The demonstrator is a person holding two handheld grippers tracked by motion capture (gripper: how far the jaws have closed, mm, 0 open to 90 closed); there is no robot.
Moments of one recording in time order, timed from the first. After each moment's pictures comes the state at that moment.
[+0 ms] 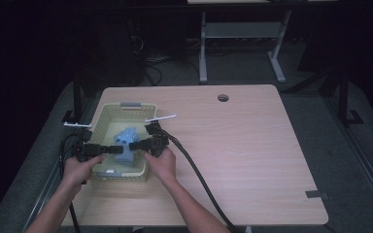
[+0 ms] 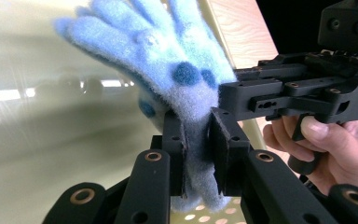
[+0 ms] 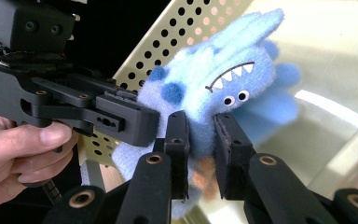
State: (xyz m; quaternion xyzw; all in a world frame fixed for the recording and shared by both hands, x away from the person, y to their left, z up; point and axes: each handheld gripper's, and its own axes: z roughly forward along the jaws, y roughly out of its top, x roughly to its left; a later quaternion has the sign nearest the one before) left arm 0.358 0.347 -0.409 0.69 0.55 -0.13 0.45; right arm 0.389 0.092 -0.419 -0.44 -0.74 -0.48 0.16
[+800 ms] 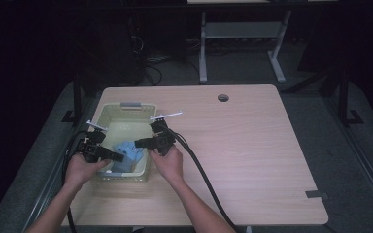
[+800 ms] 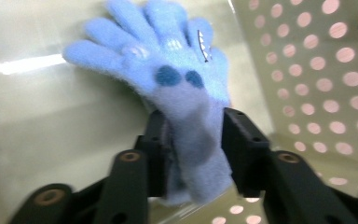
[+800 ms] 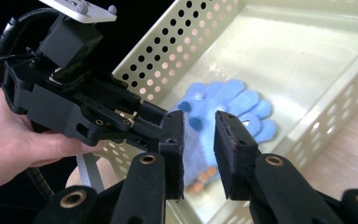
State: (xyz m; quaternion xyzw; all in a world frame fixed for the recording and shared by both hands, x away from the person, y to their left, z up) left arm 0.367 0.322 -0.409 0.79 0.56 -0.04 0.26; right arm 0.382 0.072 -0.402 -0.43 -0.76 -0.48 0.11
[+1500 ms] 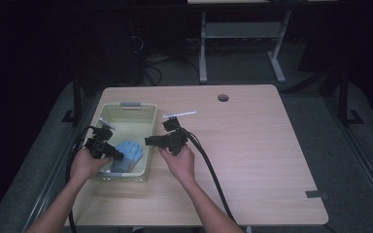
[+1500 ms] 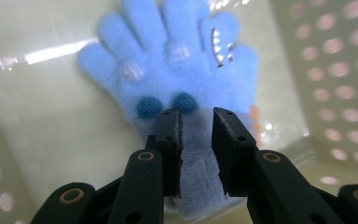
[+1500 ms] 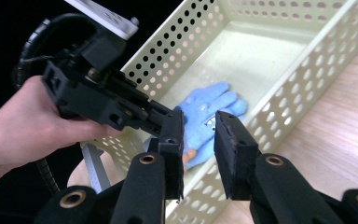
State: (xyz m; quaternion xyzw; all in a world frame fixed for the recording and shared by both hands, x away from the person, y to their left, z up) left arm 0.385 0.303 -0.414 0.82 0.54 -0.02 0.17; right arm 0.375 0.037 -0.390 -0.44 -0.75 -0.49 0.09
